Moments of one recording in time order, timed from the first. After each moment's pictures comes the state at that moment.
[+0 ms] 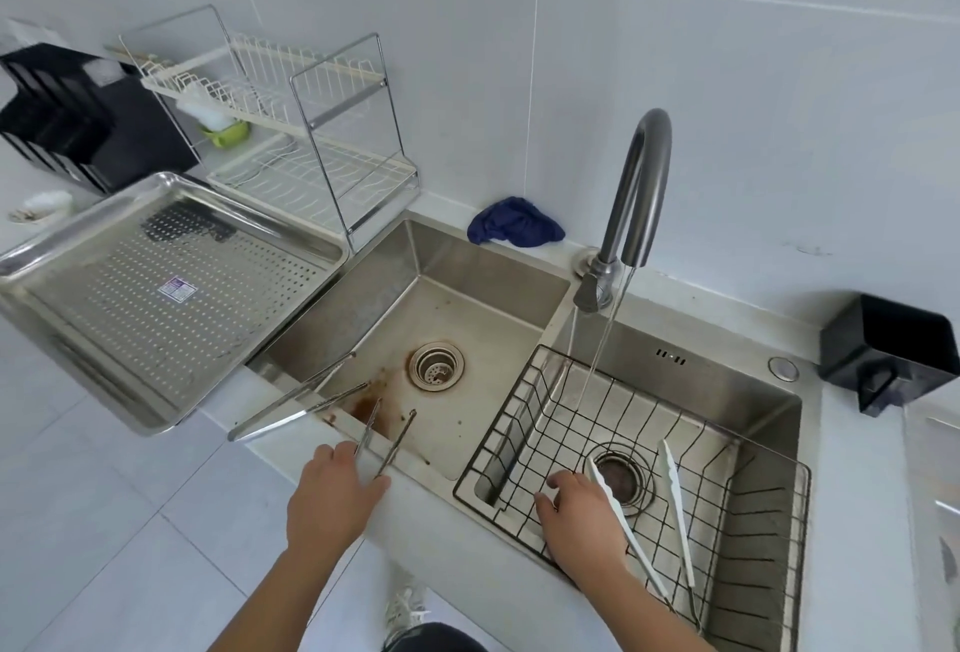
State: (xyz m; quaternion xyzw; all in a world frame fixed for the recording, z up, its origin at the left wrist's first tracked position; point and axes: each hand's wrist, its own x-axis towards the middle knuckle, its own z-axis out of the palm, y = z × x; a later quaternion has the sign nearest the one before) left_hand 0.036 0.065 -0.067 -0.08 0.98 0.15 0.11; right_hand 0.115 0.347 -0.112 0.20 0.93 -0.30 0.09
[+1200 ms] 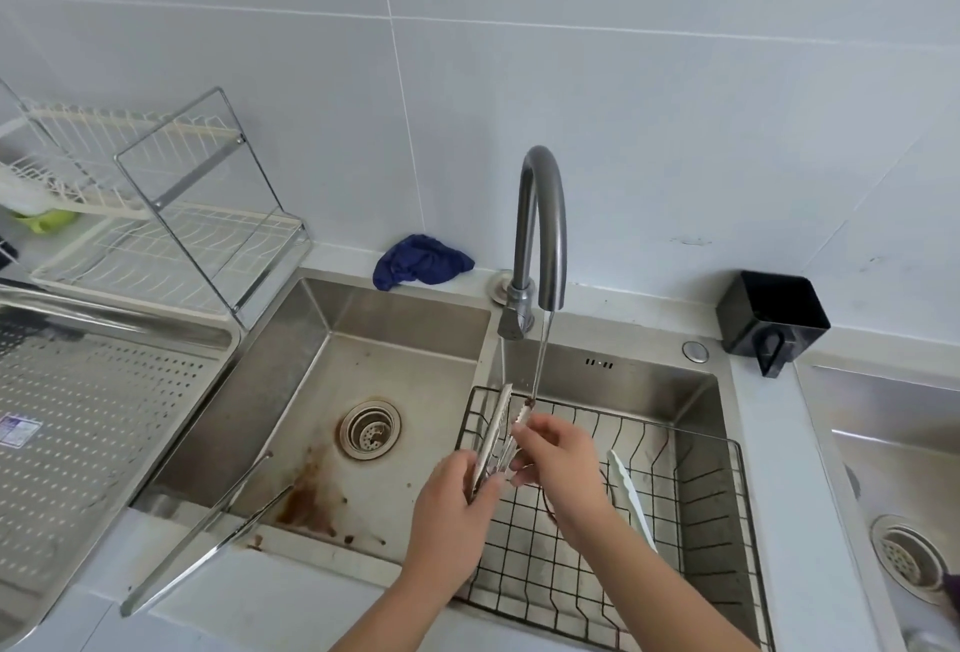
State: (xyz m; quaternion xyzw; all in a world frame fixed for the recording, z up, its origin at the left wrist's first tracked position) left_hand 0.016 0.225 -0.025 0.16 0.88 0.43 0.13; right_hand 0.047 0.374 -0.025 0.32 0.61 -0.72 -0.07
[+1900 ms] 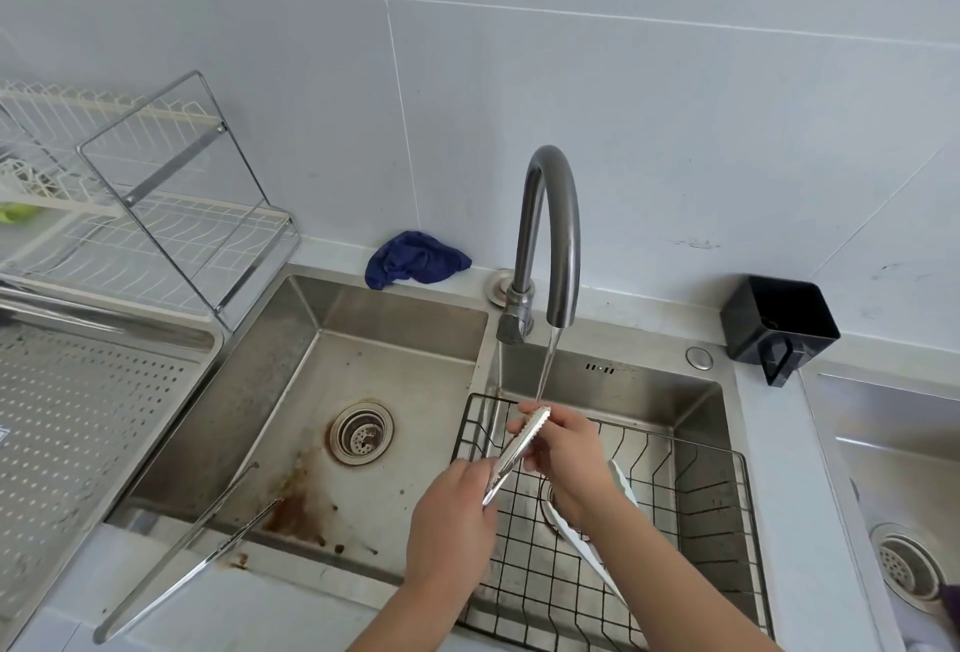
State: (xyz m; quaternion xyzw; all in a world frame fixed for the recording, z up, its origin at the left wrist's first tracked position) left_hand 0.005 0.238 -0.034 0.25 0.93 0.25 0.11; right_hand 0.015 0.402 -0.053 0.37 0.51 -0.77 -0.07
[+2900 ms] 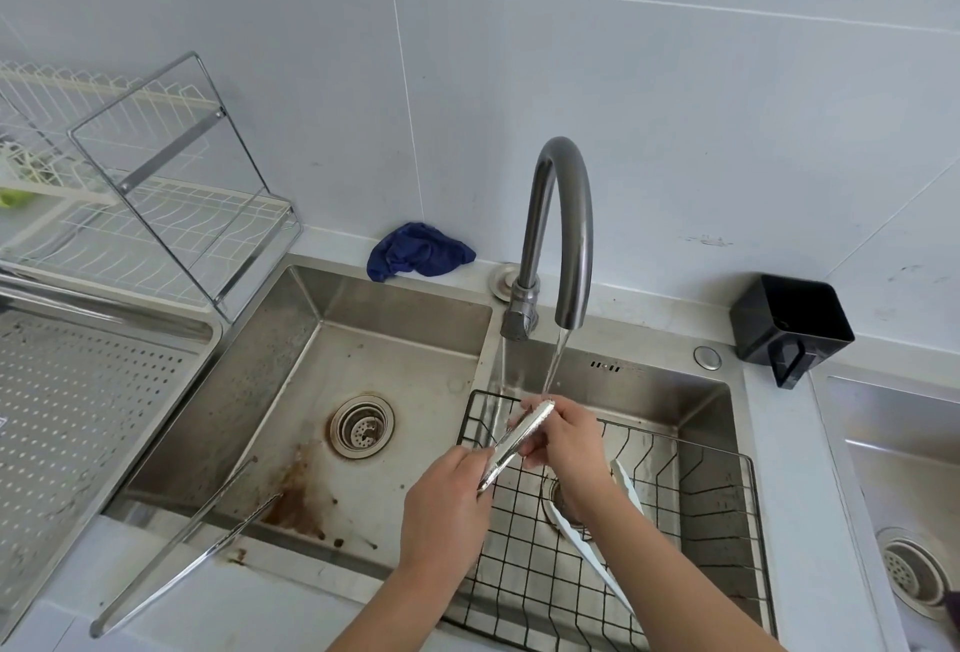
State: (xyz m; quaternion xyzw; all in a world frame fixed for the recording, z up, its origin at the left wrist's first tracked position) left_hand -0.011 0.237 -0.042 0.25 0.93 0.26 0.07; right_hand 0.007 0.405 -0.052 0.34 0.60 -0.73 -0.07
